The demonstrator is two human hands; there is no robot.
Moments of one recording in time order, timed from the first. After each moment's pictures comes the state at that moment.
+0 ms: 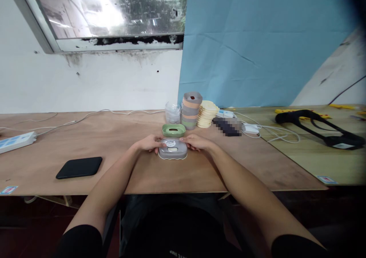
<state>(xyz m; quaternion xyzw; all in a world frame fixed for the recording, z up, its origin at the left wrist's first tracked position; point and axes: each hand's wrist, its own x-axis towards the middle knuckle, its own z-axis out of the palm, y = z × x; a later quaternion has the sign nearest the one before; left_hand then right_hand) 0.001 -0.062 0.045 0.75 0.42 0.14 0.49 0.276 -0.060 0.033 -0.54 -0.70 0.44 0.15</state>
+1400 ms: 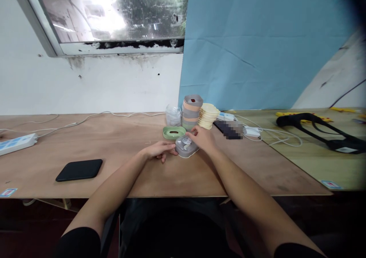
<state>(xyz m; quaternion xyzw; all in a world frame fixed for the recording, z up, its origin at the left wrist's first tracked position) 0.034 -0.077 0.036 0.68 0.35 0.16 0.63 0.282 -0.061 0.041 -0.65 -0.70 0.00 0.30</state>
